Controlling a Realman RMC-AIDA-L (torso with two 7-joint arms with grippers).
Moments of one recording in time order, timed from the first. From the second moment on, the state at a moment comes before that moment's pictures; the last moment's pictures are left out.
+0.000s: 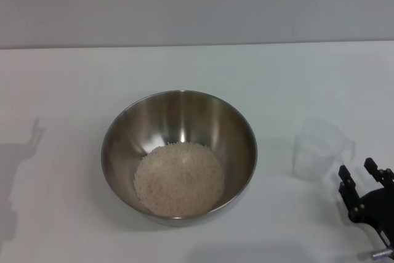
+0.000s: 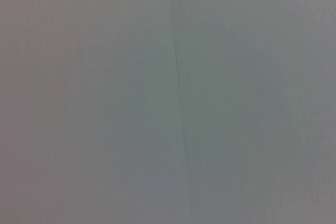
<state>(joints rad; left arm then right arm) -0.26 -2.08 -1.16 -0.26 2.52 1.34 0.00 0.16 2.09 0.14 0.31 -1.79 -1.32 -0.12</state>
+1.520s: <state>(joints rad) -0.22 -2.08 -1.15 -0.26 2.52 1.33 -0.01 0.02 2.08 0.18 0.24 -1.43 -1.83 0.06</state>
